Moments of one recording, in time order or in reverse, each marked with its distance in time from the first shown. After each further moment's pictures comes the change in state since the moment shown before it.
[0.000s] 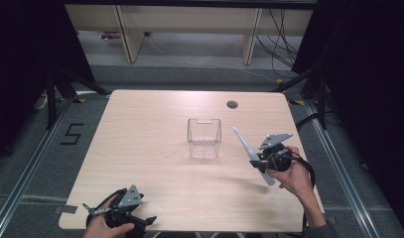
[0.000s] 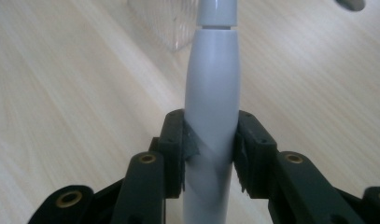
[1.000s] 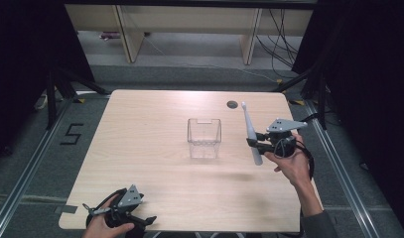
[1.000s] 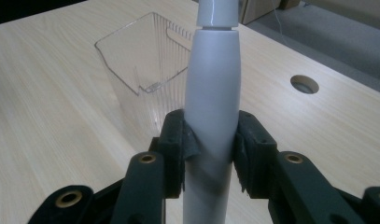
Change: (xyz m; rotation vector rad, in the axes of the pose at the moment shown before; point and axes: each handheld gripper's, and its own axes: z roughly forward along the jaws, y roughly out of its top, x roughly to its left) left arm 0.002 0.000 0.000 0.010 -0.002 -0.002; right arm -0.023 0.023 -0.011 -0.324 0.004 0.050
